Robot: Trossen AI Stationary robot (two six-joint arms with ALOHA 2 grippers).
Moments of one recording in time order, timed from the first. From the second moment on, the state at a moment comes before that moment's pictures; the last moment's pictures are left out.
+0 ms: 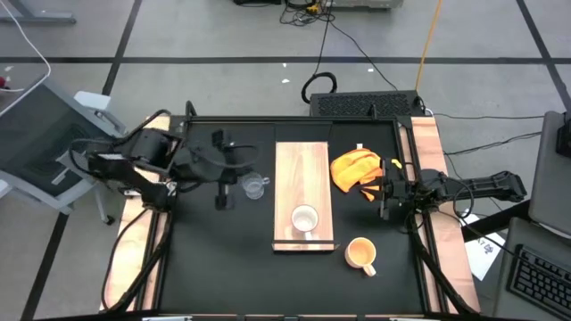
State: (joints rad) left arm -0.25 1.49 1.98 -1.28 -0.40 -0.09; right arm 0.07 0.18 0.04 0.22 0.08 -0.35
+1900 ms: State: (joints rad) left arm 0.05 0.77 0.80 -0.16 0.13 0.13; right arm 0.07 0.18 0.04 0.21 0.08 -0.35
